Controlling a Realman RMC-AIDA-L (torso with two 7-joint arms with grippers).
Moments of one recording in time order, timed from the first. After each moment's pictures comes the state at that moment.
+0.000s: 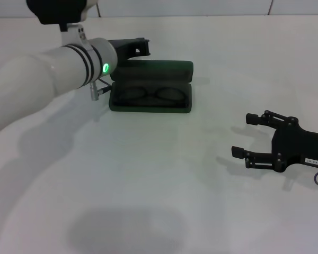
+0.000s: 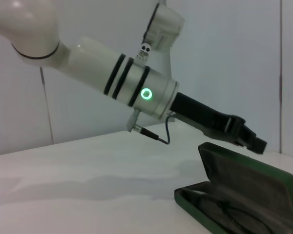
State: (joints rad) left arm -0.63 -2.10 1.72 0.80 2.22 0.23 -2.89; right arm 0.43 2.02 -1.11 -0.45 -1.51 -1.39 0.95
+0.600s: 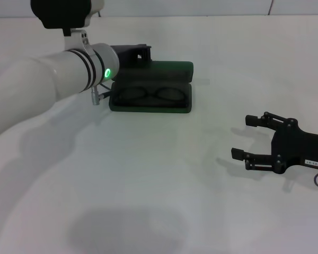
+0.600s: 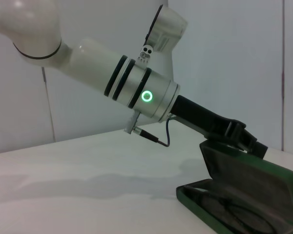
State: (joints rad) left arm -0.63 -2.10 1.76 0.78 2.20 0.23 -2.89; right arm 0.43 2.02 -1.11 -0.45 -1.52 -1.39 0.95
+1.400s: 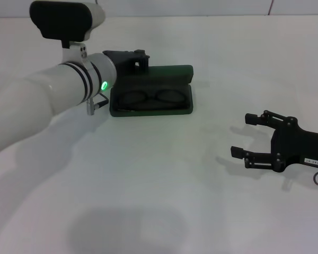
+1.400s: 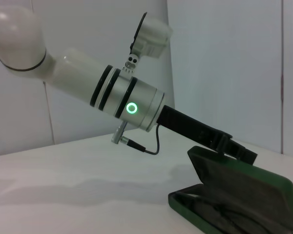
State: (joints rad) left arm -0.54 -2.10 1.82 0.86 2.20 0.19 -2.79; right arm 0.43 2.03 -1.11 -0.45 -1.52 -1.39 0.95
